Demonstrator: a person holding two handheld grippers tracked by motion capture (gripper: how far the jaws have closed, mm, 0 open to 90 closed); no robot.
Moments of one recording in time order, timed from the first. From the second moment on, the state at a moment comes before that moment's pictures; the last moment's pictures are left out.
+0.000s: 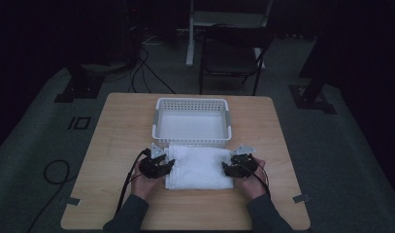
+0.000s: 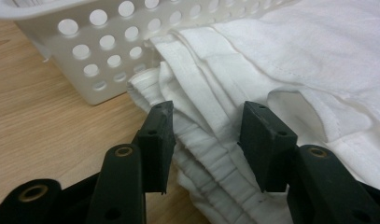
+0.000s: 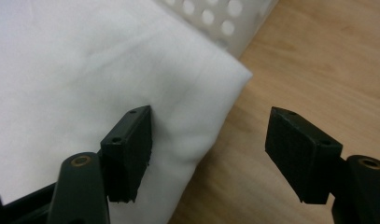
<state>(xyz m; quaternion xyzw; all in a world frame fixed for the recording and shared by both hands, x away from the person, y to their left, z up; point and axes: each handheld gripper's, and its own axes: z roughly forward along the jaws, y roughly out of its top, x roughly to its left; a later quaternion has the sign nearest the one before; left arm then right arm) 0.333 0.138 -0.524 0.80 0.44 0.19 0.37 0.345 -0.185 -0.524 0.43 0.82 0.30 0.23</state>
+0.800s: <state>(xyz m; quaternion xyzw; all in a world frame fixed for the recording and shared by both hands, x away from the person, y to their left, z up) 0.326 0.134 -0.491 0.75 0.46 0.17 0.43 0.347 -0.184 -0.523 0.45 0.81 0.32 0.19</state>
